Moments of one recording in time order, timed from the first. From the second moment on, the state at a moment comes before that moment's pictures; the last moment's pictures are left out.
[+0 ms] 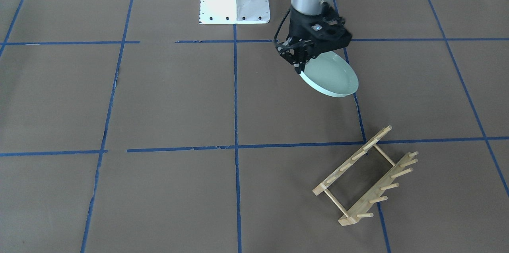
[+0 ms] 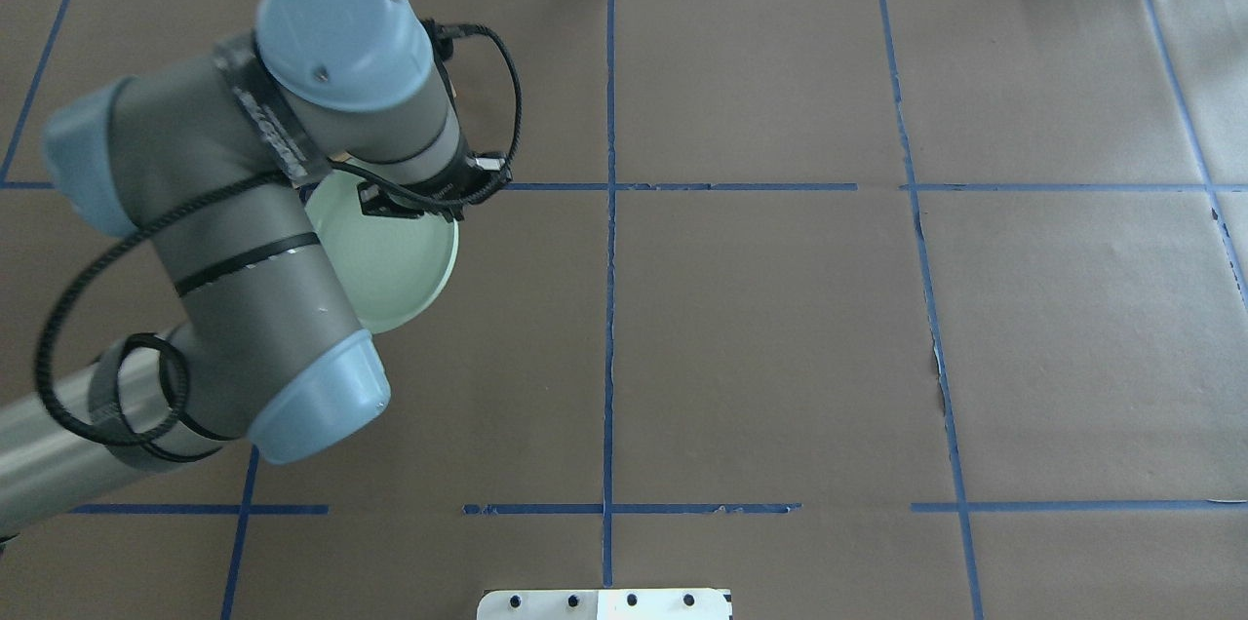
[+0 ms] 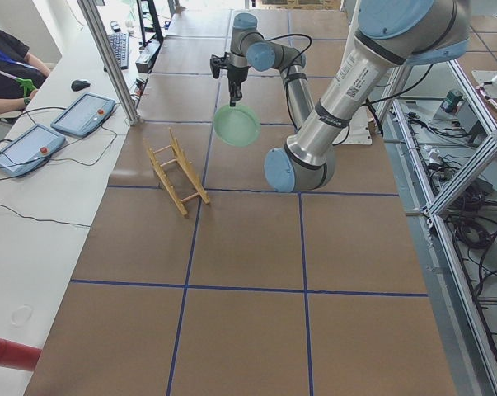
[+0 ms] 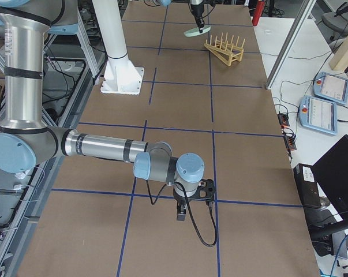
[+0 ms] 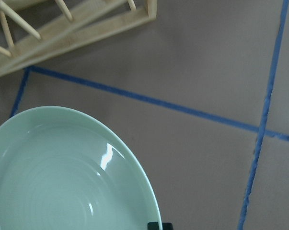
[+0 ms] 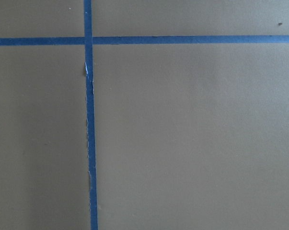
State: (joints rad) left arm -0.84 -2.30 -2.04 -1.20 -1.90 -1.36; right arm 1.61 -1.68 1.60 -1.60 2.30 -0.07
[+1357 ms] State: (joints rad) left arm -1.14 -1.86 -1.95 -2.70 -2.01 -1.91; right arm 1.61 -1.68 1.60 -1.60 2.30 -0.07
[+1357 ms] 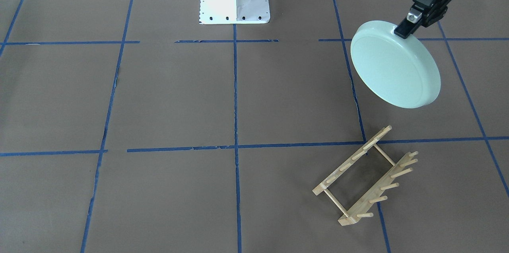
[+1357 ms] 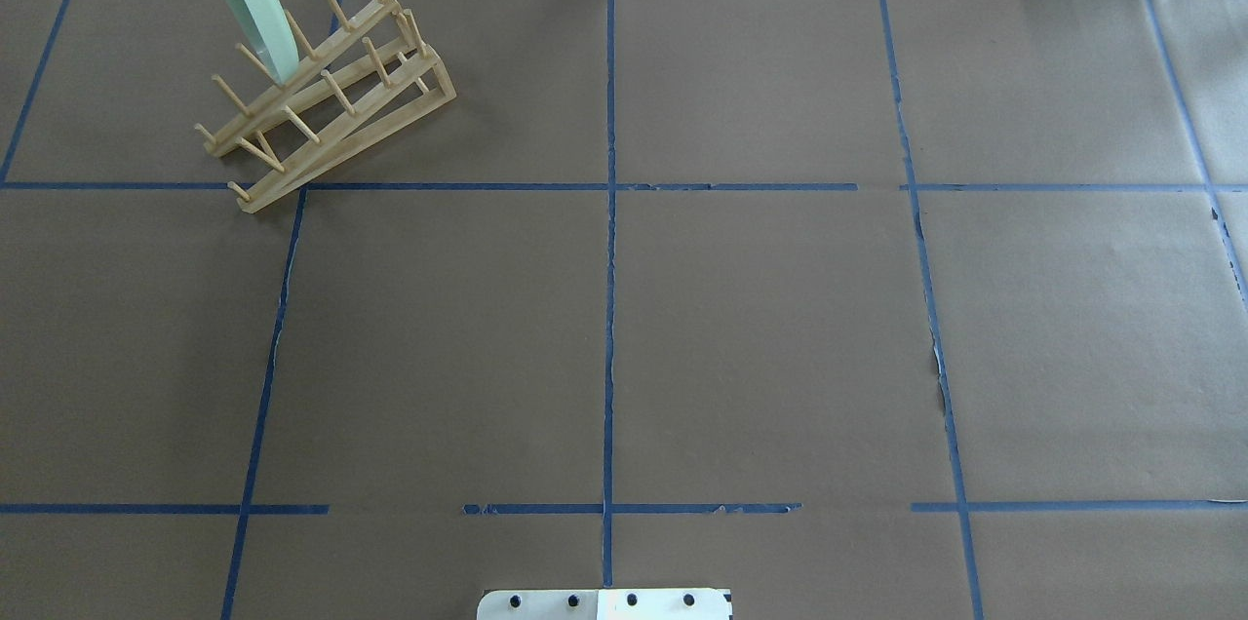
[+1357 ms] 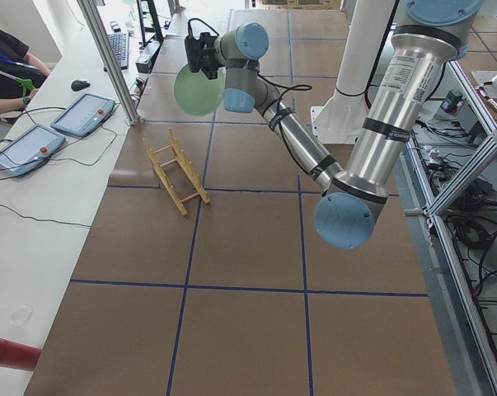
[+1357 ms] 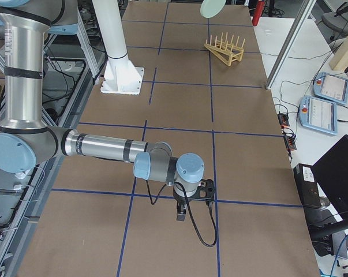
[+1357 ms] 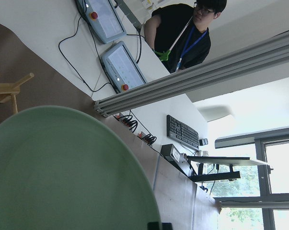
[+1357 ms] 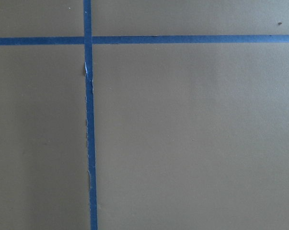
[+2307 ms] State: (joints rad) left arm -1.10 -2.04 -1.54 -2.95 -1.75 -1.94; right arm 1.61 -1.68 1.60 -1.60 2.30 -0.07
